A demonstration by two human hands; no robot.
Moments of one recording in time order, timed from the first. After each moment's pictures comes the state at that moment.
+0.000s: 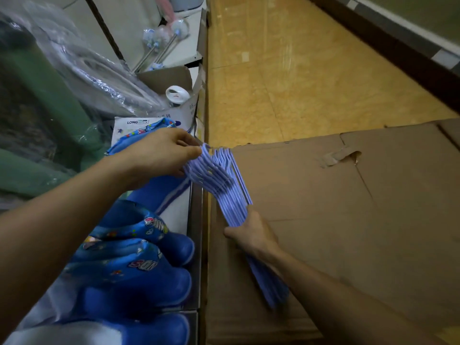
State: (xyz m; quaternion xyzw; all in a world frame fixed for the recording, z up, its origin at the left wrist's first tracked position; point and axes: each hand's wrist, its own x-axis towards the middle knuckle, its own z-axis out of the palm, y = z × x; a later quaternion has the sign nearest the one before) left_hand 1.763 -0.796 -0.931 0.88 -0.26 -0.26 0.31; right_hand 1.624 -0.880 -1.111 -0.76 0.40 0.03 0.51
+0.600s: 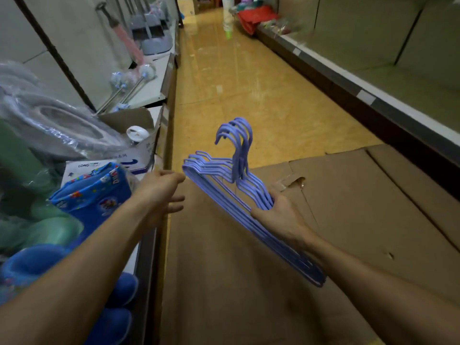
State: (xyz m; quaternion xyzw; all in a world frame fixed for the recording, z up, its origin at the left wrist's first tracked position) left_hand 1.699 -0.881 -0.947 0.79 -0.05 -0.28 0.54; right_hand 1.534 -1.029 -1.038 -0.79 0.37 -0.11 0.48
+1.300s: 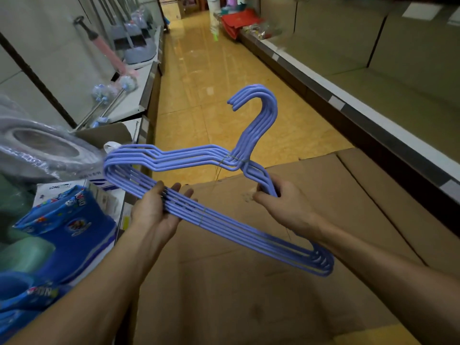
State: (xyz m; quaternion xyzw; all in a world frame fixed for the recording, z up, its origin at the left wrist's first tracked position) left_hand 1.637 -0.944 -0.942 0.48 0.14 -0.34 0.80; right_hand 1.466 -1.100 -0.974 -0.77 0.30 -0.17 0.54
